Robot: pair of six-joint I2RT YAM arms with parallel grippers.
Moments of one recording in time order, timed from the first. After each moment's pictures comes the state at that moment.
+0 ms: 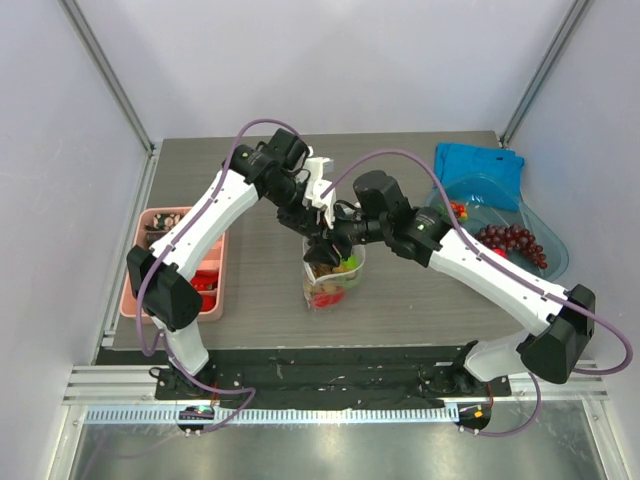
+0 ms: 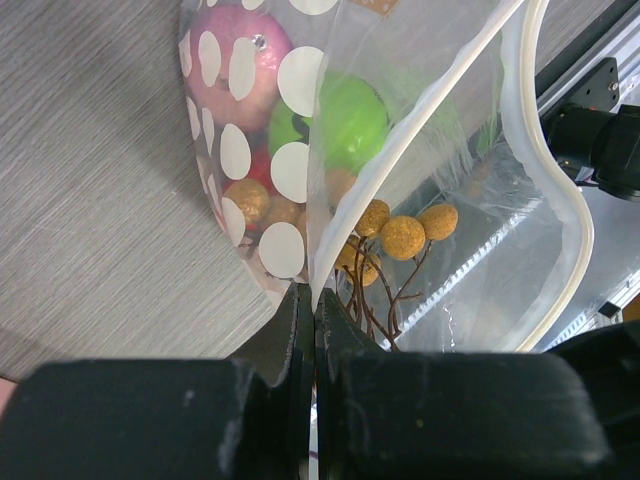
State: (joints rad) left arm -0.59 1.78 1.87 -1.22 0.44 -0.14; right arm 0.82 1.37 1.32 -0.46 -0.55 -0.19
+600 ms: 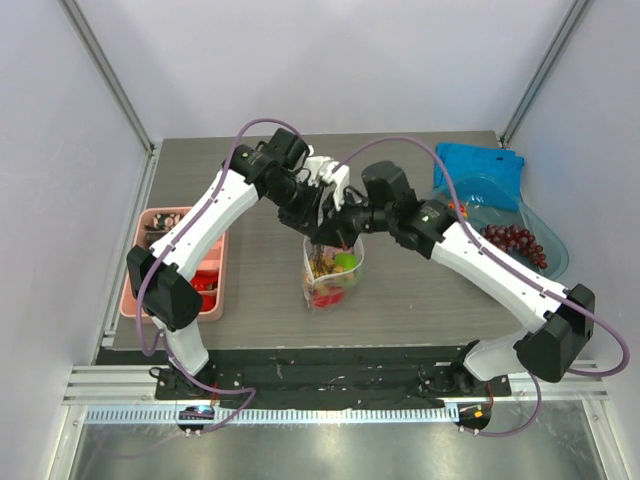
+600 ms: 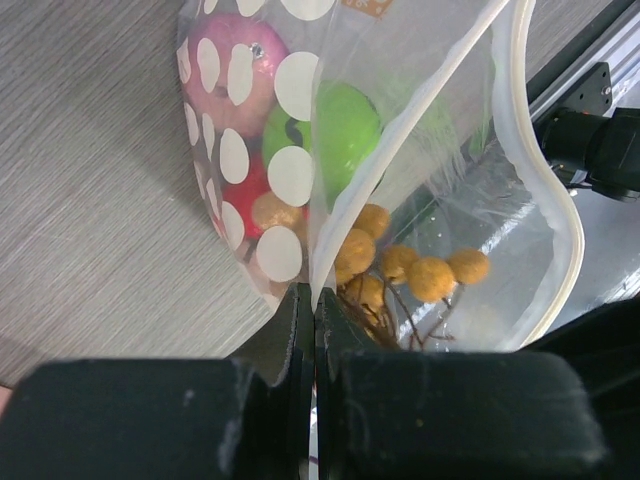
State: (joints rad) left arm -0.59 1.78 1.87 -1.21 0.44 -0.14; right arm 0.77 1.39 1.32 -0.45 -0.48 -0.04
